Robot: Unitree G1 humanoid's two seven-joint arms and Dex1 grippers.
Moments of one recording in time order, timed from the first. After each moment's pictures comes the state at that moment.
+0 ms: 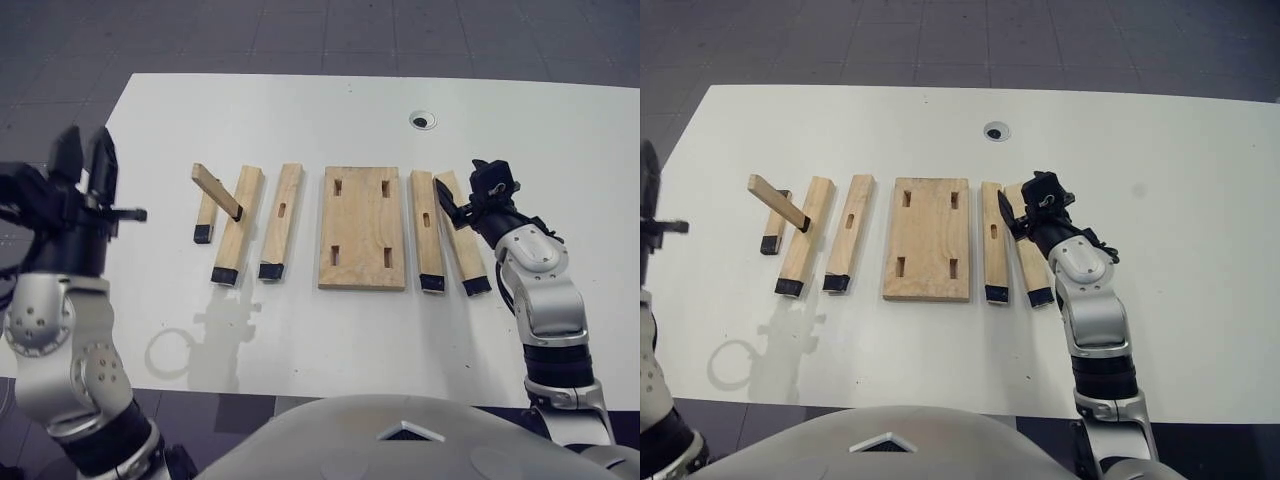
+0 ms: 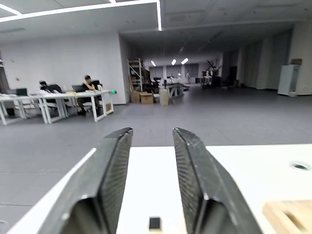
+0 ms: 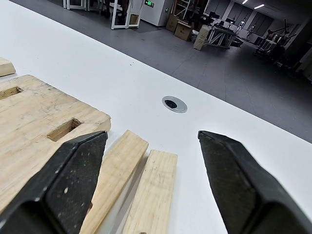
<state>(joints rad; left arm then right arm) 0.30 0.31 0.56 -0.71 -0.50 0.39 -0.32 -0.08 -0.31 0.06 -0.27 -0.04 0.44 0.31</state>
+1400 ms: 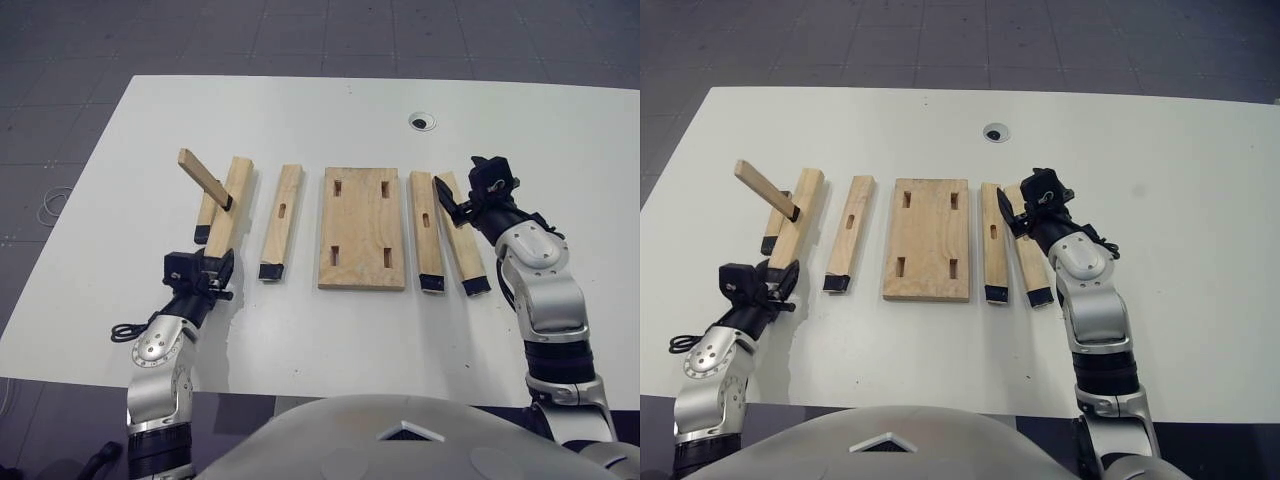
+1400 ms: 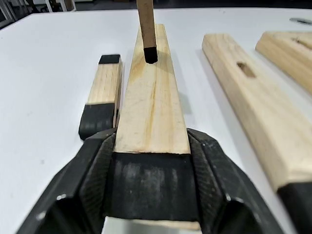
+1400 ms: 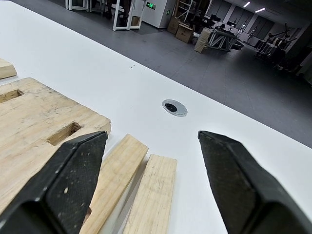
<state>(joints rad) 0.32 0.27 0.26 -0.25 -0.25 0.25 -0.35 -0.11 -0.31 0.06 -0.25 -0.02 0.44 0.32</state>
